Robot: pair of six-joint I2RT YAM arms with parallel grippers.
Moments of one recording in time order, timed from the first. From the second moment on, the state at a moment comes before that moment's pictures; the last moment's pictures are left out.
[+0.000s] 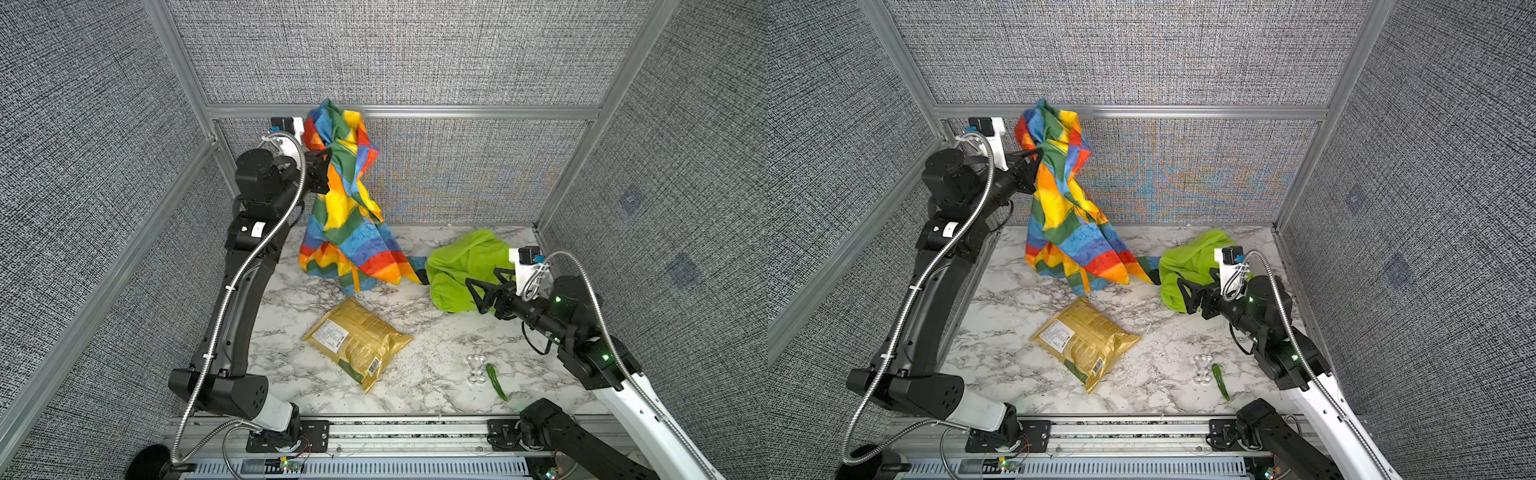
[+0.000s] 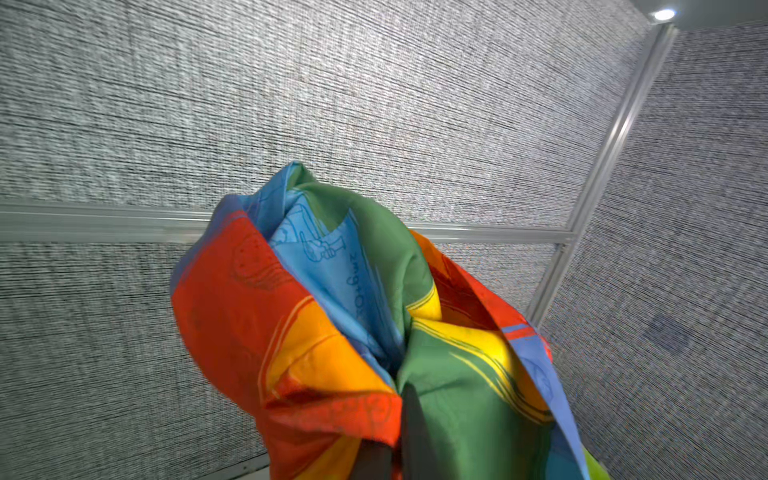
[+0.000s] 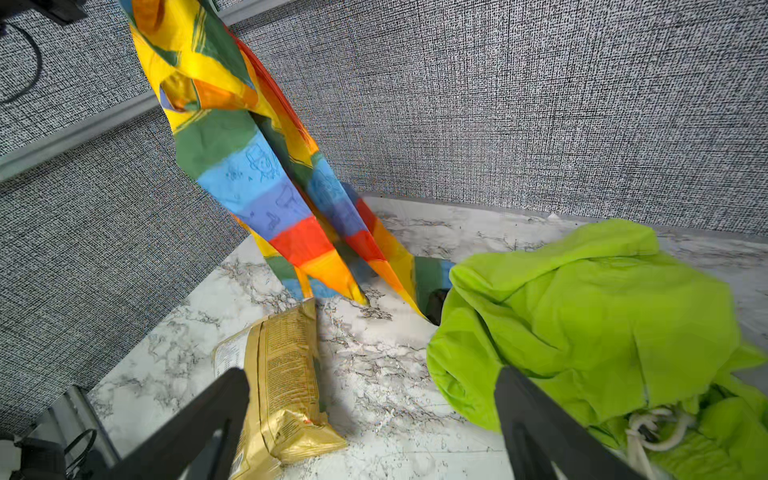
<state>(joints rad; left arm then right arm) -0.17 1.53 1.92 -0.28 0.30 -0.24 0.47 0.75 0.96 -0.45 -0.11 0.24</state>
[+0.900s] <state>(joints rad) 0.06 1.70 2.15 -0.25 0.44 -0.41 0.47 0.72 0.92 -0.46 -0.12 0.25</state>
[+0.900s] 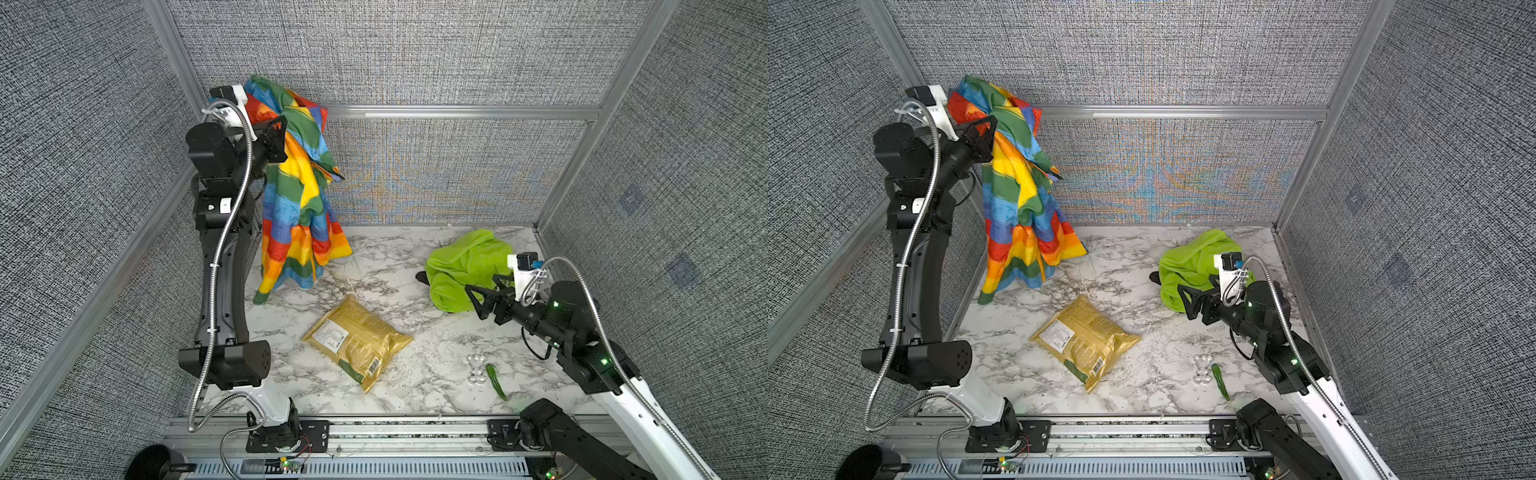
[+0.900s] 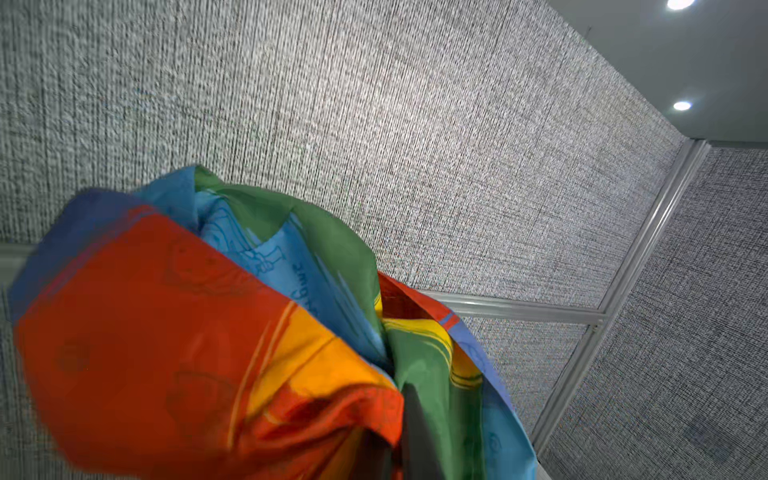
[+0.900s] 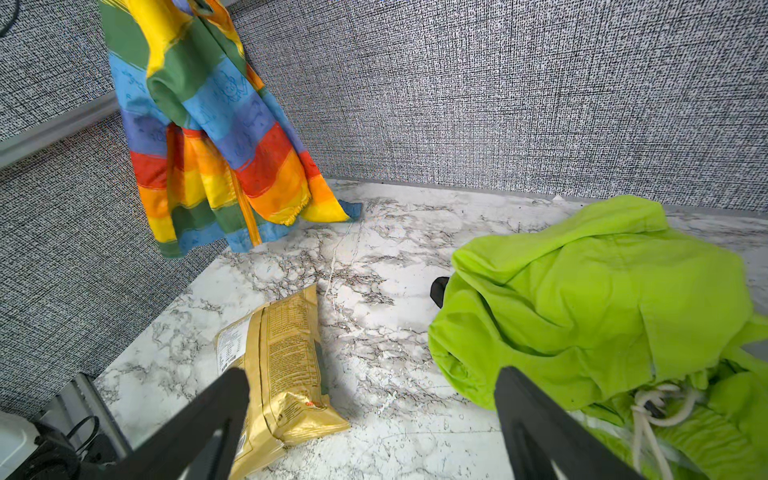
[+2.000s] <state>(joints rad) -0.04 1.65 1.38 0.22 0.53 -0.34 0.47 0.72 0.87 -0.46 -0.12 0.28</state>
